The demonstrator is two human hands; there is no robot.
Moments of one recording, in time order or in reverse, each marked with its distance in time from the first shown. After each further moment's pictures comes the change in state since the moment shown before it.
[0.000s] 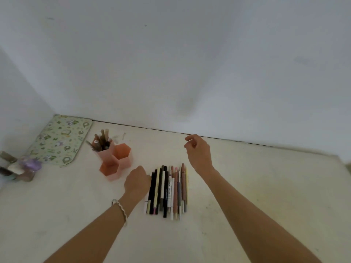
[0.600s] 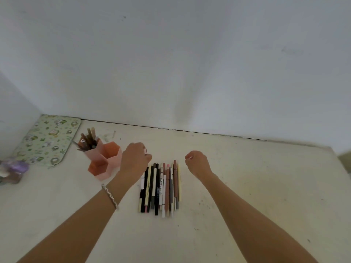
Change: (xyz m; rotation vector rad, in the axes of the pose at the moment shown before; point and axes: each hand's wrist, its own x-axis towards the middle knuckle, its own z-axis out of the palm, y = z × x) left_hand 0.004 0.056 -0.048 -0.021 0.191 0.239; right_hand -0.003 0.060 -0.015 -0.358 -0.194 0.235
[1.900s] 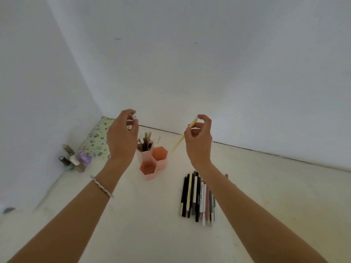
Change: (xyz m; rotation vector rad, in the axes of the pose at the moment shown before) left_hand 0.004 -0.092 -0.138 -0.346 0.766 0.092; right_hand -0.050 -0.184 0.039 0.728 0.294 -0.495
